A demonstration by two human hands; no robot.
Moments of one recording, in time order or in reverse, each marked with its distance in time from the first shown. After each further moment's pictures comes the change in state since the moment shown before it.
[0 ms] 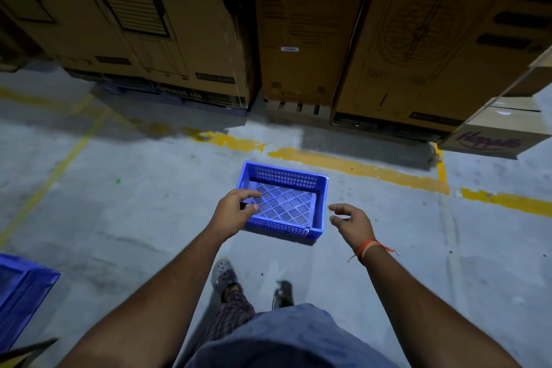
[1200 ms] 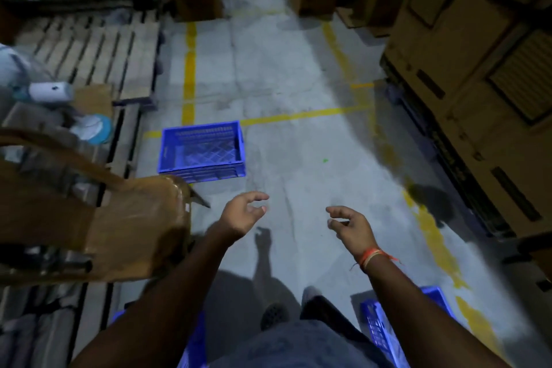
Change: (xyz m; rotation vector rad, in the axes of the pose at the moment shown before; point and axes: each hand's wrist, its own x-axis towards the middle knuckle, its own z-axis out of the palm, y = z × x) left_hand -0.200 -0.272 -0.361 -0.384 0.909 -0.535; right_hand -0.034 -0.283 0.562 -0.355 -1.033 -0.465
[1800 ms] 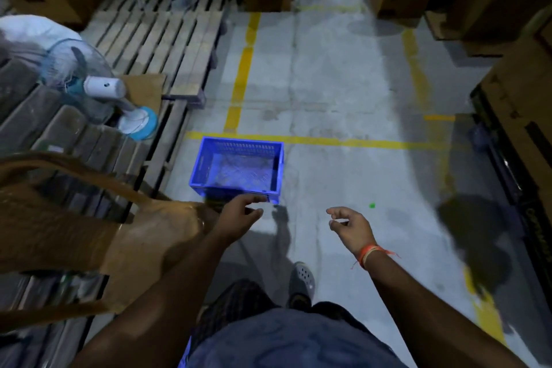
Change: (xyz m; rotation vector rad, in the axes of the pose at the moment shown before) left_hand 0.225 -0.032 -0.128 0.004 0.196 -0.138; right_hand 0.288 -0.133 0.093 -0.170 -0.247 -0.060
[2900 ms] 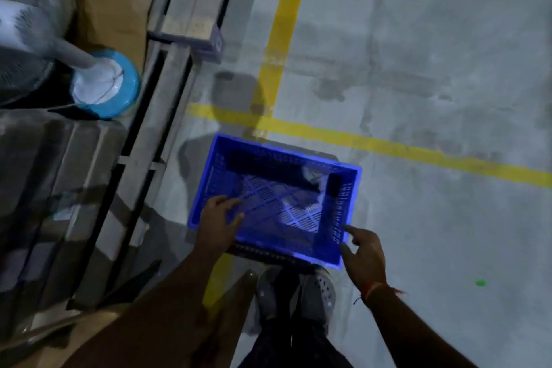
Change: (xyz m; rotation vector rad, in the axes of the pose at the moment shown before) left_hand 0.441 -0.370 -0.099 0.276 0.137 -0.350; right_hand 0.466 0.074 0.304 -0.449 0.004 0.107
